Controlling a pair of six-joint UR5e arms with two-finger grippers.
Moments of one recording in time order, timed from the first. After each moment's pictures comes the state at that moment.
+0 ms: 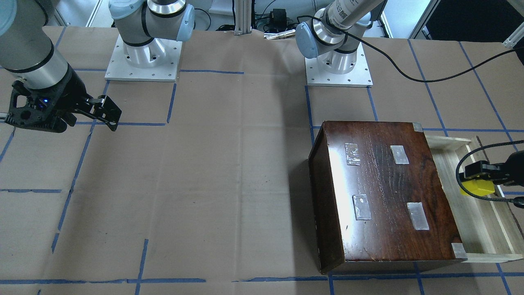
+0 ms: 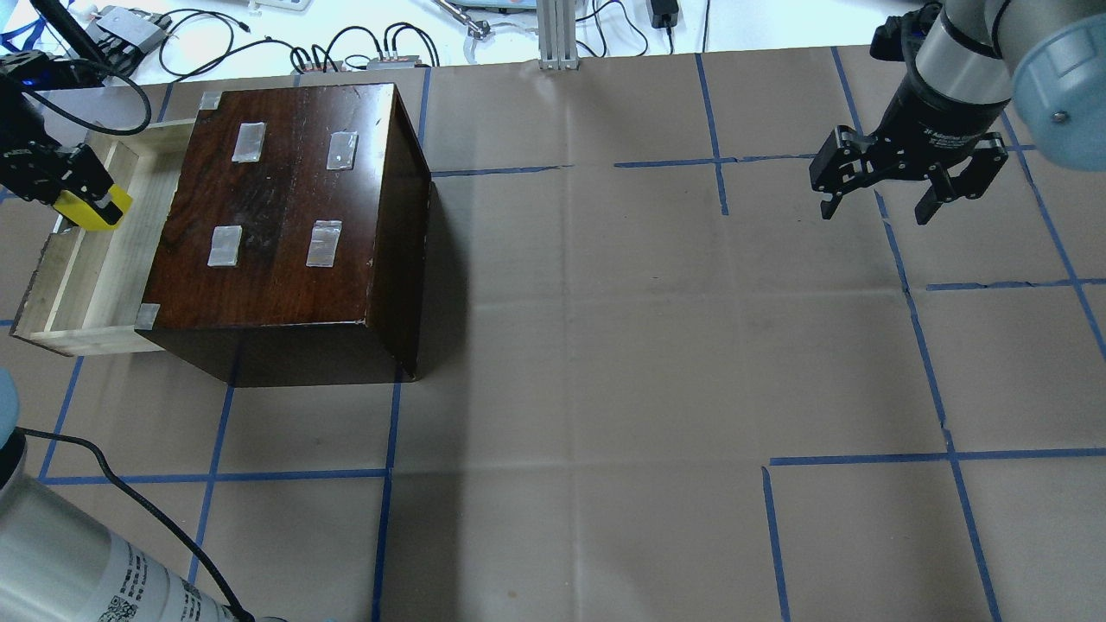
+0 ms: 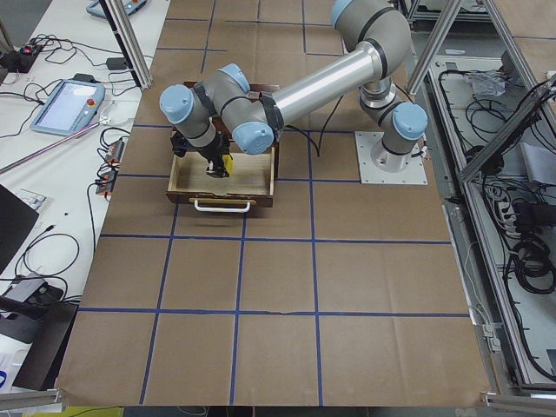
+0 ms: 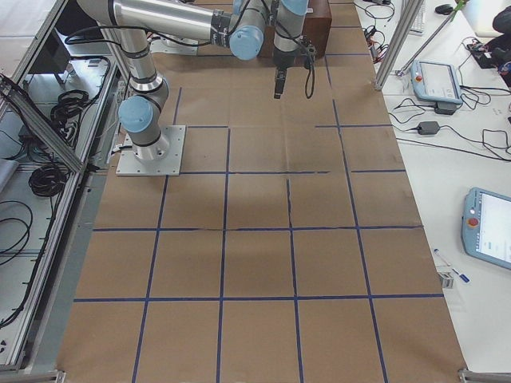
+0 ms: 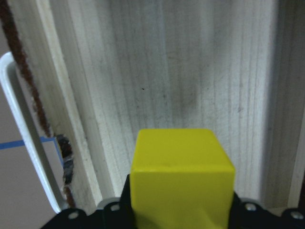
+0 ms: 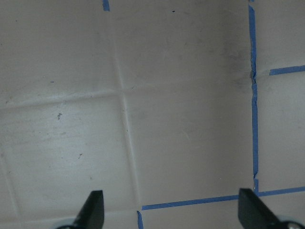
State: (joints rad) left arm -1.05 -2.07 -1.24 -1.68 1.58 0.66; right arm 1.43 -1.52 1.65 -1.63 -1.57 -0.02
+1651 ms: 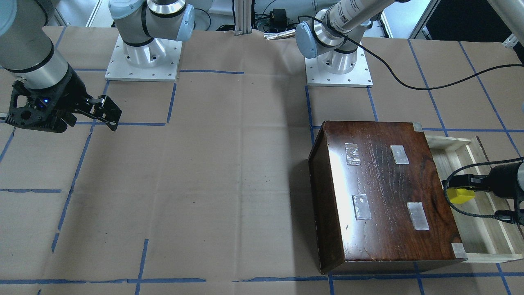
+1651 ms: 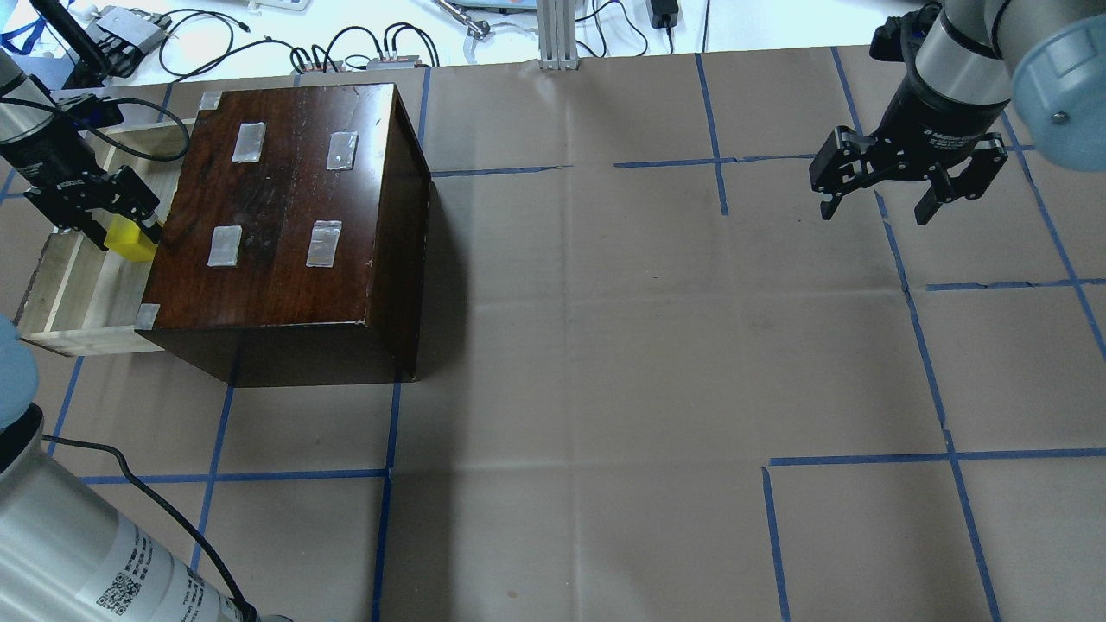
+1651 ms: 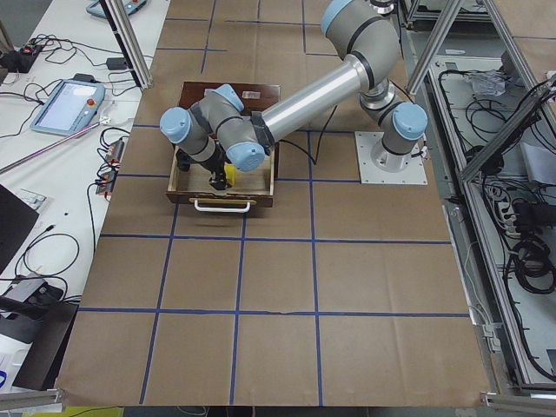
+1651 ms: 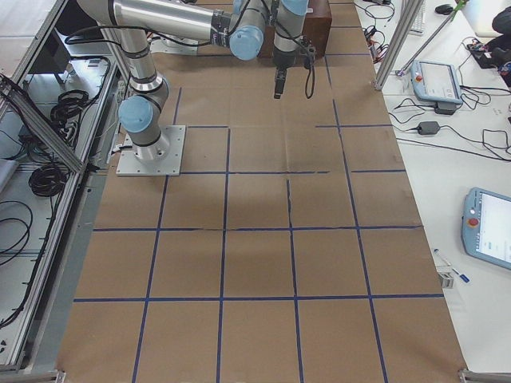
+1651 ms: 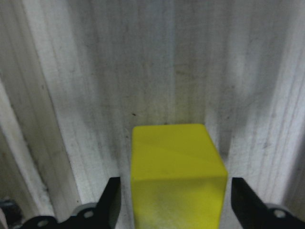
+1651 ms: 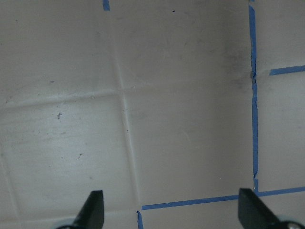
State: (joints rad) left arm -1.06 -2.13 -1.26 -1.67 1.58 0.57; right arm 1.43 -1.52 1.65 -1.63 -1.57 -0.03
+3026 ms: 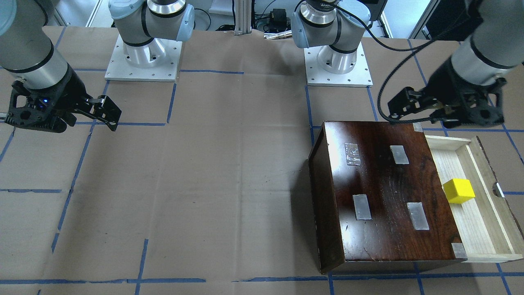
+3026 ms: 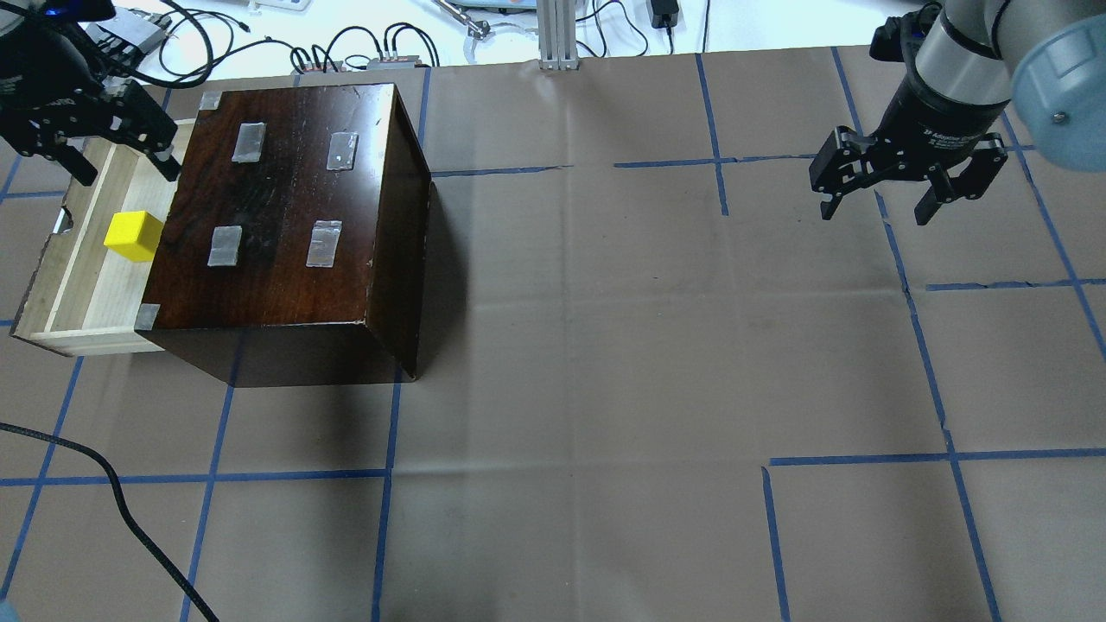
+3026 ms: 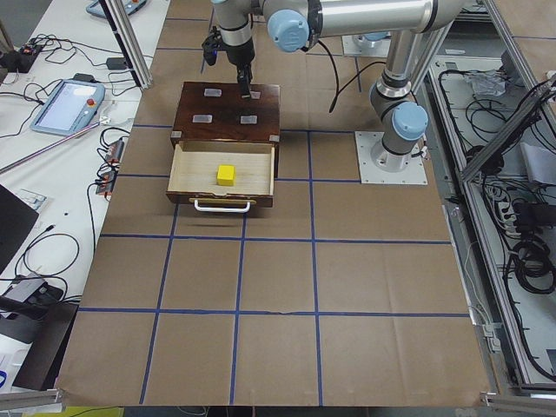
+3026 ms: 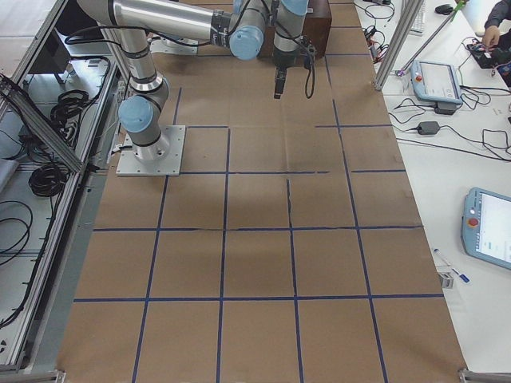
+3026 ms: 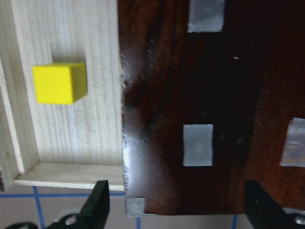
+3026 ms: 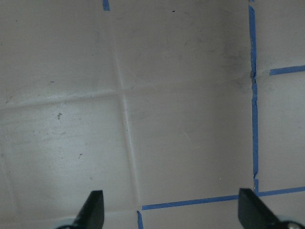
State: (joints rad) left arm -1.37 -1.66 -1.45 -1.72 1.58 0.13; right arm 1.43 -1.52 1.65 -1.63 -1.57 -0.02
